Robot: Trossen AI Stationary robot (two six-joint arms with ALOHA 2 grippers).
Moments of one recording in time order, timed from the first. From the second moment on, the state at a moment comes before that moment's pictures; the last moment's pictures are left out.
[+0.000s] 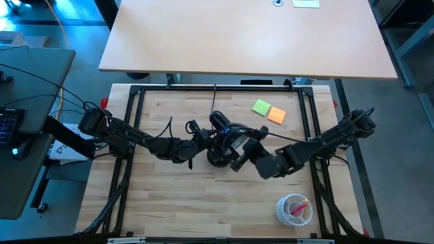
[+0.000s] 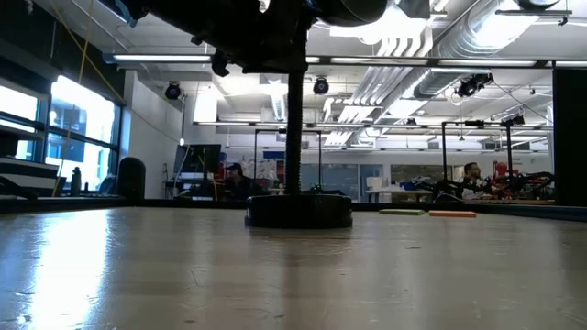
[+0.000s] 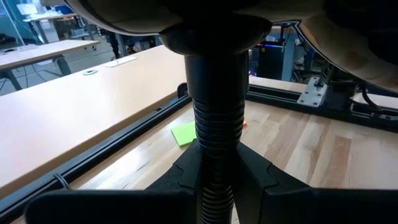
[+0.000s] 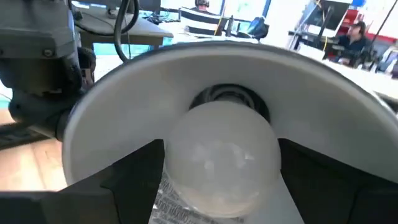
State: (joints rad) left arm -0.23 1.63 0.88 0.48 -0.87 -0.12; right arm 0.45 1.53 1.19 -0.05 1.12 0.20
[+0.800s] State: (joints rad) left arm -0.23 1.63 0.88 0.48 -0.87 -0.12; right arm 0.47 1.53 1.19 -0.05 1.13 -1.12
